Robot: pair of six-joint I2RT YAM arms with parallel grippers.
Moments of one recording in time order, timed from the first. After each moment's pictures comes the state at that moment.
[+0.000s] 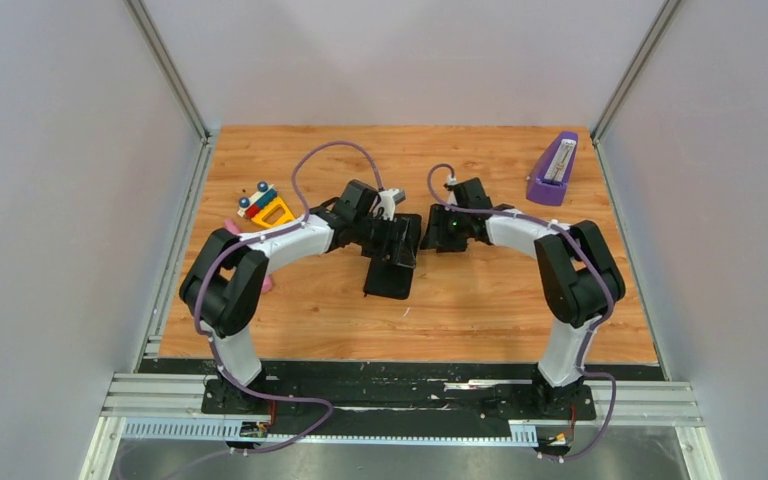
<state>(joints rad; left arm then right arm) -0.61 1.75 1.15 -0.24 0.50 -0.36 0.42 1.86 1.13 -0.21 -0.27 0.44</state>
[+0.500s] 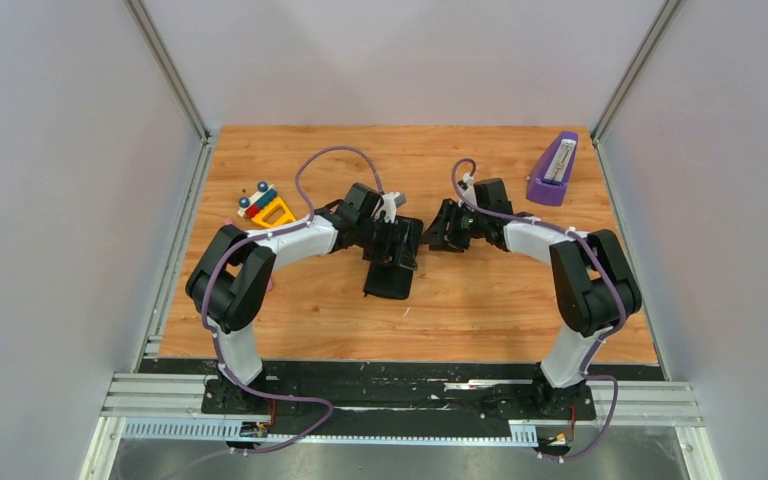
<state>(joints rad) -0.62 1.82 1.15 -0.23 0.49 -0.40 0.30 1.75 0.98 -0.04 -0.58 0.63</state>
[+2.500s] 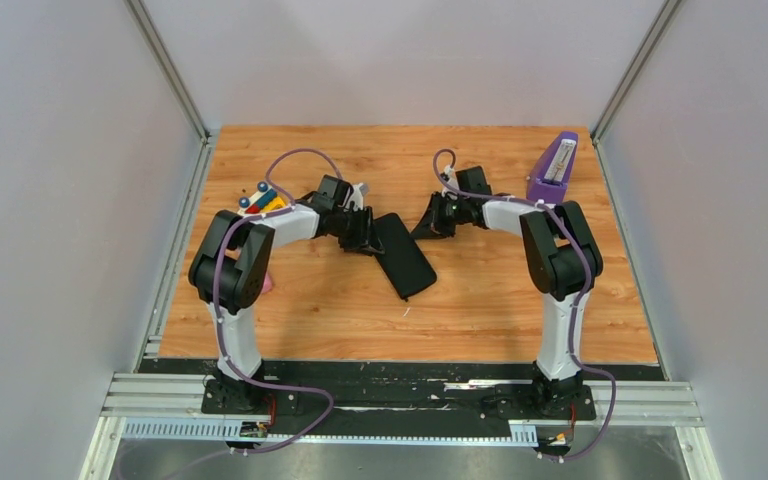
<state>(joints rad) -0.43 1.93 1.18 -0.23 0.48 -0.45 0.32 2.06 1.26 -0.08 -0.67 0.61</state>
